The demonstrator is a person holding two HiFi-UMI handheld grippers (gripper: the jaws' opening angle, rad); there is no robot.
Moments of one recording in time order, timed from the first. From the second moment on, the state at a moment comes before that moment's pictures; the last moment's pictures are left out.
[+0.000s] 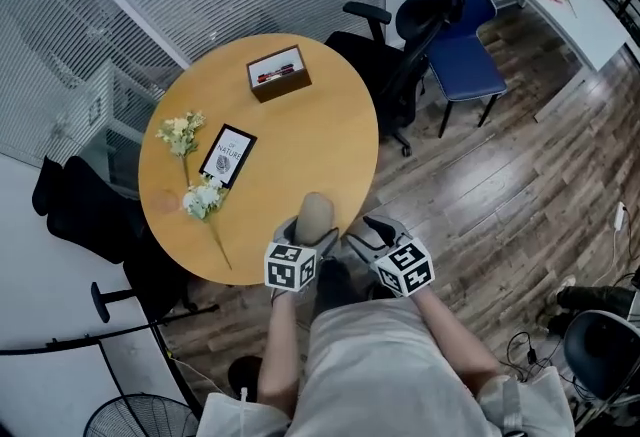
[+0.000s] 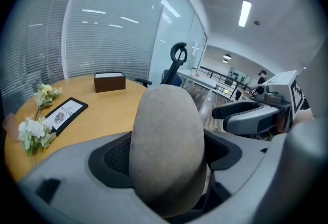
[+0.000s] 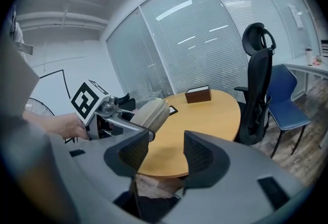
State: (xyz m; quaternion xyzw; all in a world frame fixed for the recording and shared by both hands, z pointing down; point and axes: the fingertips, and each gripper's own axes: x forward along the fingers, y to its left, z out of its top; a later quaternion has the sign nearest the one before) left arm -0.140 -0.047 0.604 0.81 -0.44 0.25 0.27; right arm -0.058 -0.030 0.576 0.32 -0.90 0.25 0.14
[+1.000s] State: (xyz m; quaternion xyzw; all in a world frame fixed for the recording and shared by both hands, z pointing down) left arm -0.120 -0.036 0.599 0.80 -0.50 0.08 0.33; right arm -0.025 -0.027 0.599 0.32 -0.90 0.26 0.15
